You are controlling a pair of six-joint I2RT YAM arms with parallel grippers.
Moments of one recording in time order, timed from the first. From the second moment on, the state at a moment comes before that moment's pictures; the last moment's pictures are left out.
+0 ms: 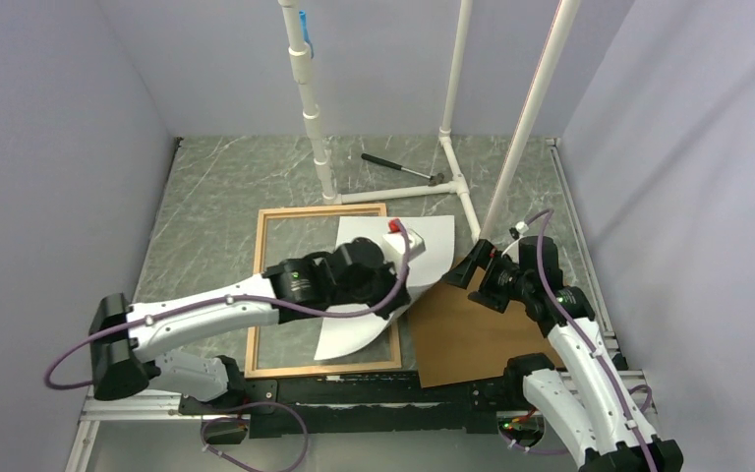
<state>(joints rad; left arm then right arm) -1.15 1.26 1.12 -0.39 0.00 -0.36 0.17 0.72 0.60 -0.64 -0.44 0.74</state>
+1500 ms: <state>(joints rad) -0.88 1.04 0.88 -0.32 0.03 -0.83 0.13 1.14 0.41 -0.20 -0.61 0.67</state>
